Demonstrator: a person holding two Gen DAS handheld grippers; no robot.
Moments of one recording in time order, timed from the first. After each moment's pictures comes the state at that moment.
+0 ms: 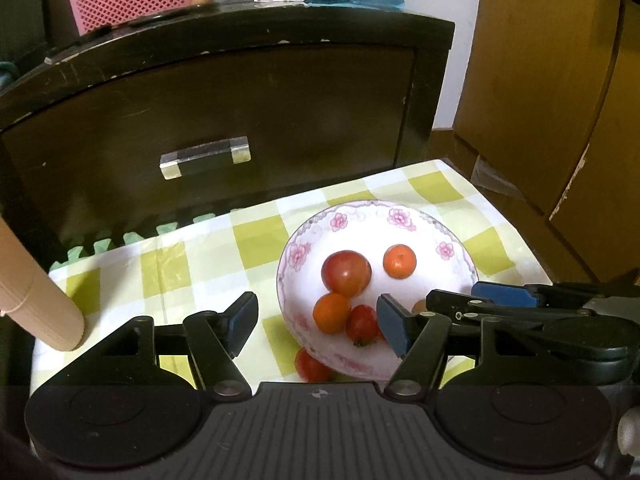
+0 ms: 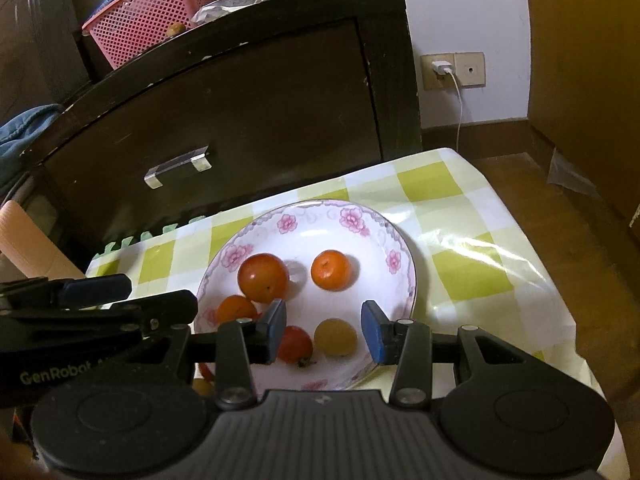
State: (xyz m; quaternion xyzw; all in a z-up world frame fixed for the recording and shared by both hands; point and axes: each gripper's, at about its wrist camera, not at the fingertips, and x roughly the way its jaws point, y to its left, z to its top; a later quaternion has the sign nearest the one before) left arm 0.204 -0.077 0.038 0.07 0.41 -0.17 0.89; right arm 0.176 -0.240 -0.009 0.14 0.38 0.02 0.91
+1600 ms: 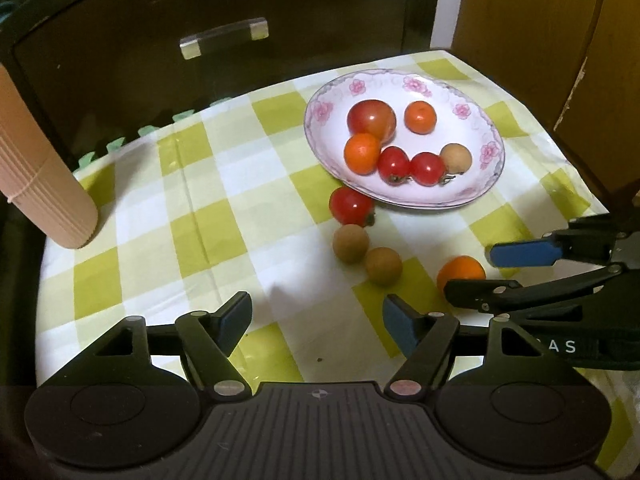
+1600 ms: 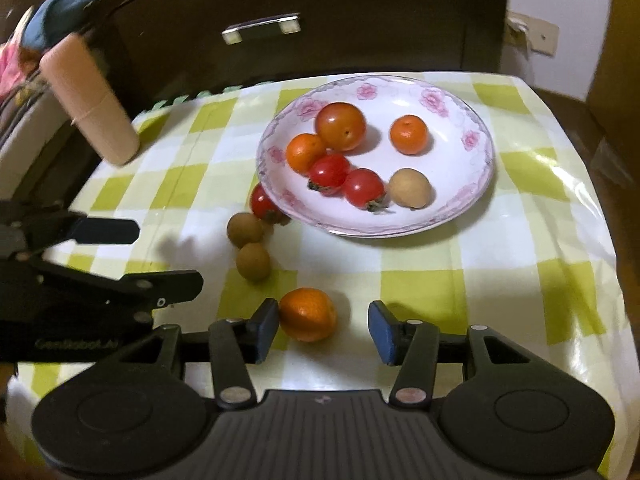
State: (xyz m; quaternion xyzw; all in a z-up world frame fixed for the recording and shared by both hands) left arm 0.160 -0.033 -0.011 0.12 0.48 -0.17 0.85; right arm 0.131 -0.188 -0.046 0.05 0.47 0.11 0.88
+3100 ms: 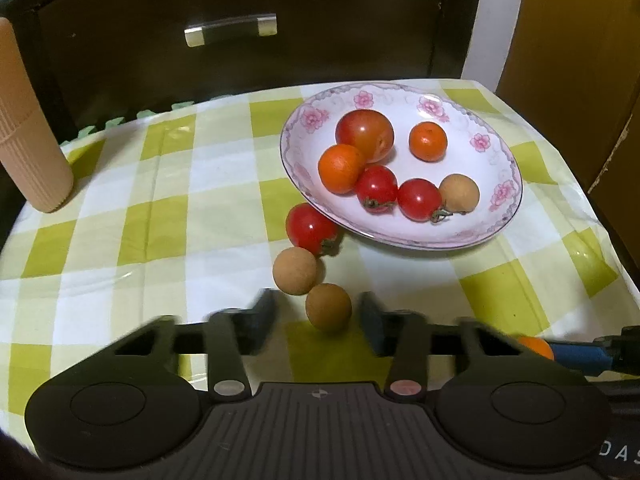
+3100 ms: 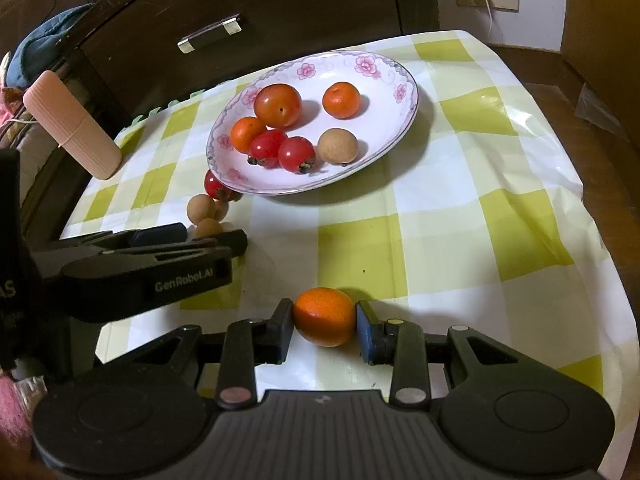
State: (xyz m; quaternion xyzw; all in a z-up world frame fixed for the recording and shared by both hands) left arm 0.160 -0.078 -0.042 0.05 0.45 -0.12 0.88; right arm 0.110 -0.241 -0.056 0.12 0.48 0.09 0.86
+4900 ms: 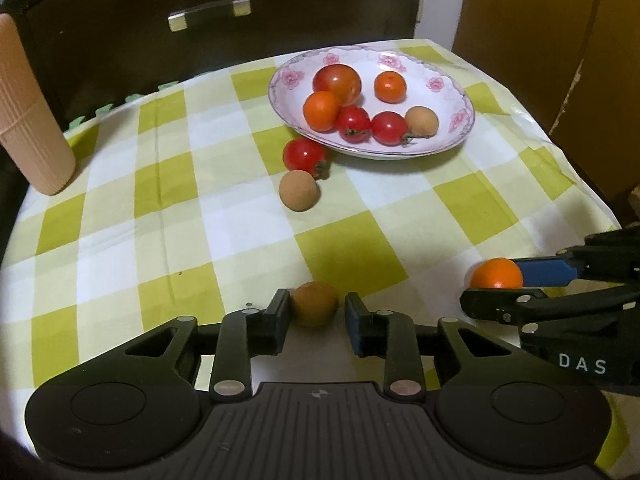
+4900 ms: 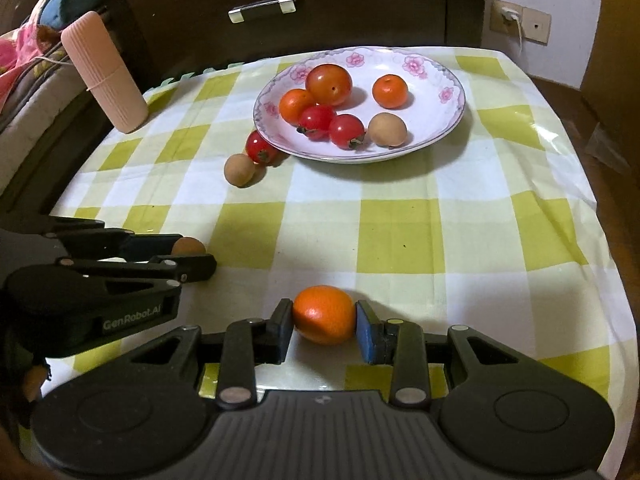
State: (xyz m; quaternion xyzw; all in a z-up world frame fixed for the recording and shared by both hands) left arm 0.114 -0.041 -0.041 0.10 0.46 -0.18 0.86; right arm 0.082 -0.206 -0.058 0.04 0.47 0.11 0.88
